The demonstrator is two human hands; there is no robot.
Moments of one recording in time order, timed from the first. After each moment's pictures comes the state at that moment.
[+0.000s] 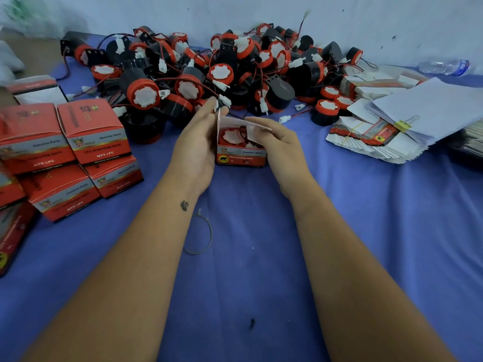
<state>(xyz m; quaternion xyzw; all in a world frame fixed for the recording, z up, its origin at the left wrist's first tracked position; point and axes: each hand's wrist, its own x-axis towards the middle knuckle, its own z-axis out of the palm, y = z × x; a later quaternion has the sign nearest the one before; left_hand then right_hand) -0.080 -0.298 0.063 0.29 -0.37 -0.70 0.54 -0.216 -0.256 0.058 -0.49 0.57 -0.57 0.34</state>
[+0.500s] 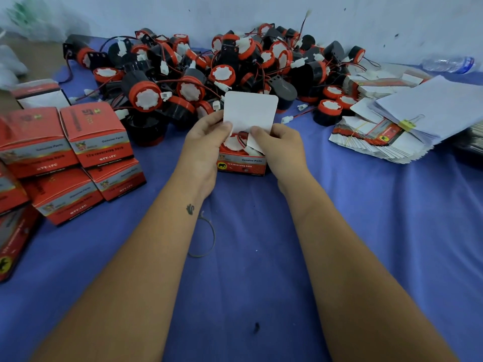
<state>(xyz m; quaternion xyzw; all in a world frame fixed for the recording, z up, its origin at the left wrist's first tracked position) -0.085 -0.304 0.051 0.35 -0.44 -0.62 0.55 -0.208 -0.267 0.063 -0.41 0.66 -0.55 0.30</state>
